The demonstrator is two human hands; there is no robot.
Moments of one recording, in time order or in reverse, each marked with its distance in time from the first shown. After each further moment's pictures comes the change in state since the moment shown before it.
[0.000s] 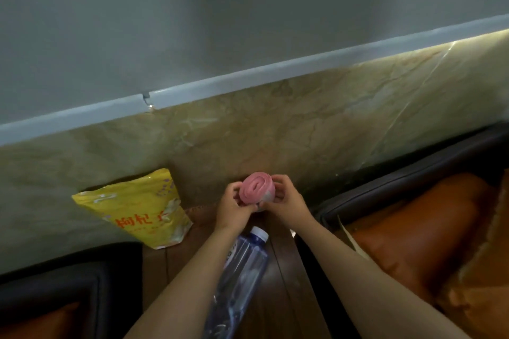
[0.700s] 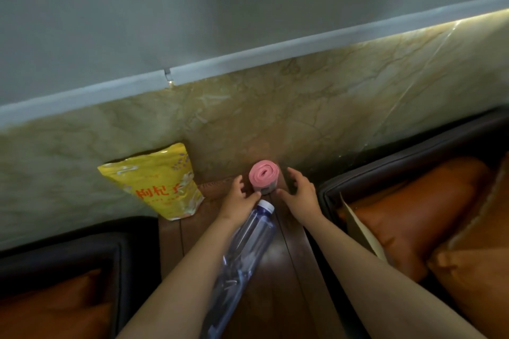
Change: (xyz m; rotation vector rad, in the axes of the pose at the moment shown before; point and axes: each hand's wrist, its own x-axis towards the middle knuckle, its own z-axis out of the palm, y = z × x) left_hand -0.043 -0.003 -0.012 0.040 -0.084 -0.155; right_hand -0.038 0.012 0.009 -0.289 0.235 0.080
